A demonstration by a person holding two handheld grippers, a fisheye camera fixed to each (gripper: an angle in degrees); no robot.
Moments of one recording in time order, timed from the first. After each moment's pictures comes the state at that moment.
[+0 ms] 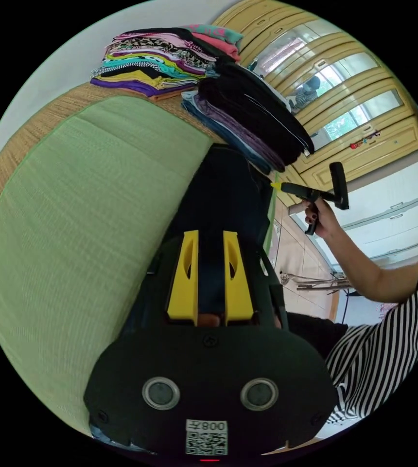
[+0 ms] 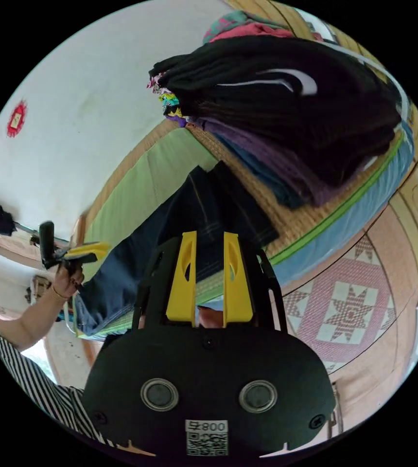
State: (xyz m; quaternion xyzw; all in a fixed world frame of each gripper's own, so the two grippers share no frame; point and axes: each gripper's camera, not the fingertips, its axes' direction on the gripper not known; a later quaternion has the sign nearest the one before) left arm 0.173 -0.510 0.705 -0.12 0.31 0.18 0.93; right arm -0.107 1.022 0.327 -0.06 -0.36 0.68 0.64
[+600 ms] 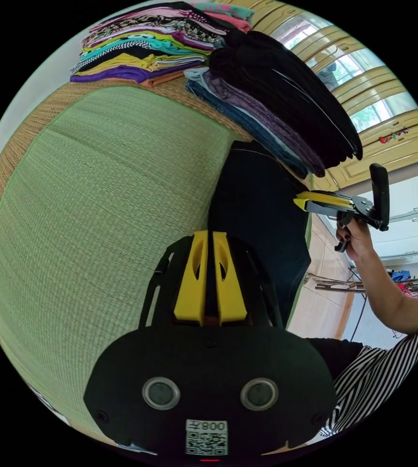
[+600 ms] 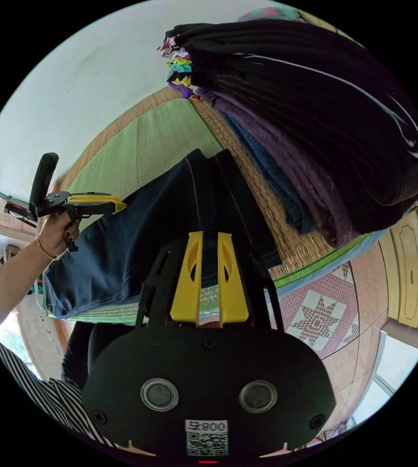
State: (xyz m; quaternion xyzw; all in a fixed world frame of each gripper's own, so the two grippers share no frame) left arm 0.222 -0.579 0.770 -0.15 0.26 0.21 0.93; right arm -0.051 0.970 0.374 -0.12 -0.36 0.60 0.70
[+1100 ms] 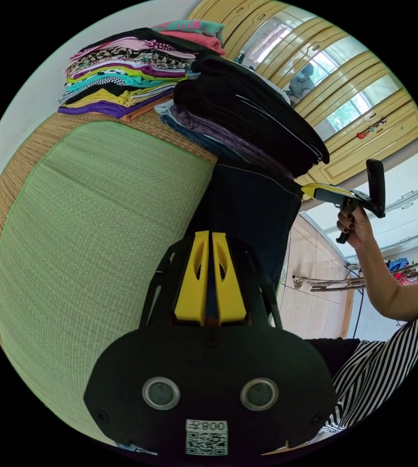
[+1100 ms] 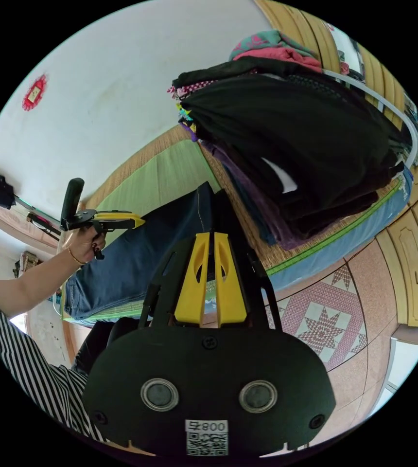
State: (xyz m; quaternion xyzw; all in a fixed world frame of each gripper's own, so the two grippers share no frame) left arm 0.223 -0.596 0.729 -0.10 0.29 0.23 0.92; right arm 0.013 1.042 0.319 -0.04 -0.34 0.64 0.68
